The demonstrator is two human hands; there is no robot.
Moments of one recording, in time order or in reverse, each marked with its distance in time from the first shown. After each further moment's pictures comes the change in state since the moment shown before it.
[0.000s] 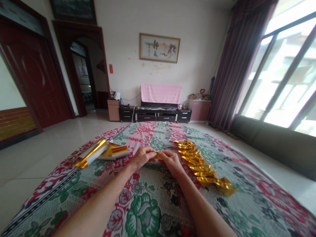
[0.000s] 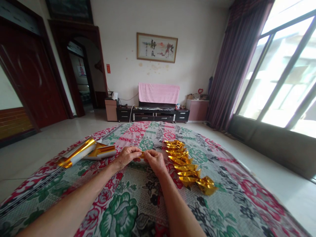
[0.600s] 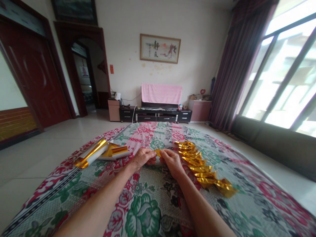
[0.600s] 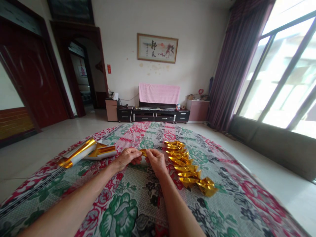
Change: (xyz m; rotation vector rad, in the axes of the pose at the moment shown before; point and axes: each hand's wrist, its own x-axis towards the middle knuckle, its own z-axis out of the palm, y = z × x) left_hand -0.003 0.002 -0.002 -0.024 -0.016 -0.140; right_hand 0.002 0.003 0.001 0.090 0.090 0.010
